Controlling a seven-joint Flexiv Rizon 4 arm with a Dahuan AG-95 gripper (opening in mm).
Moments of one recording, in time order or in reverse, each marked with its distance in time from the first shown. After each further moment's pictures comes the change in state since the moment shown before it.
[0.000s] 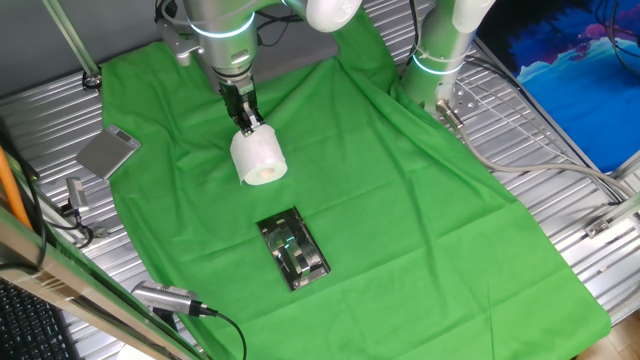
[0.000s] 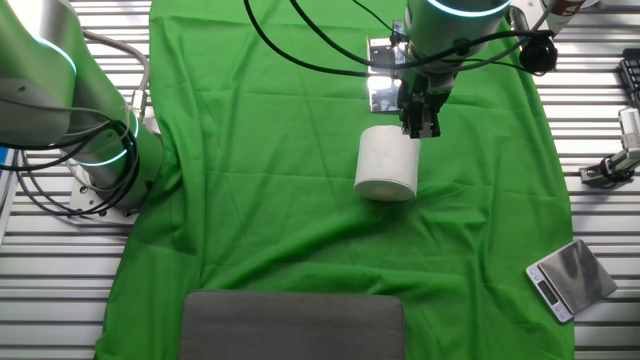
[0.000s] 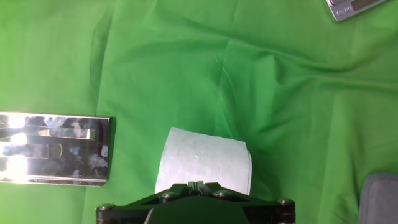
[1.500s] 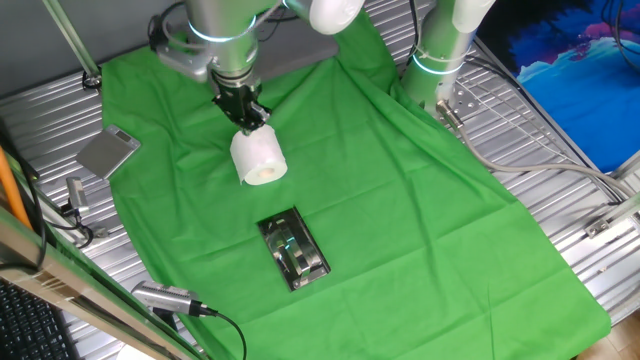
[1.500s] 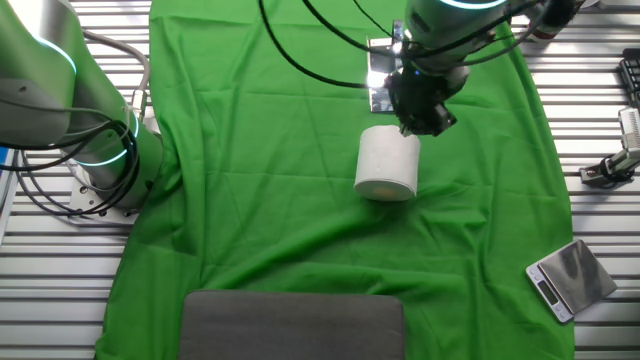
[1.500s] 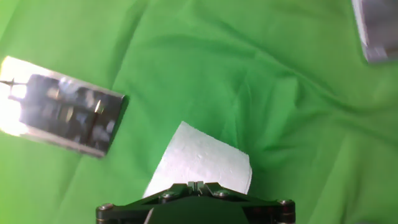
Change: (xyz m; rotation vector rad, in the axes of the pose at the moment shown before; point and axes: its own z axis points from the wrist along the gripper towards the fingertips) arm -0.001 -0.003 0.003 0.029 0.039 -0.668
